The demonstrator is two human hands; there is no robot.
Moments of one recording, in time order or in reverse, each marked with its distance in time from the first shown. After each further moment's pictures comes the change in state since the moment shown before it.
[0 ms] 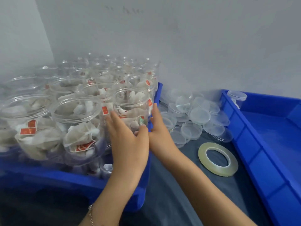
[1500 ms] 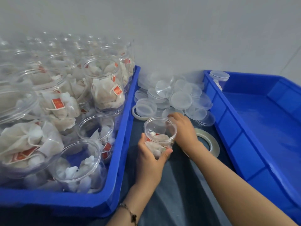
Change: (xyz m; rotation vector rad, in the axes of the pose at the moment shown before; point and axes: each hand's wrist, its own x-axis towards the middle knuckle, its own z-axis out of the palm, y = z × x) left_hand -0.059 -0.092 0.132 -0.060 -0.338 0.057; right_hand 0.018 0.134 -0.153 -1.255 0.117 -0.065
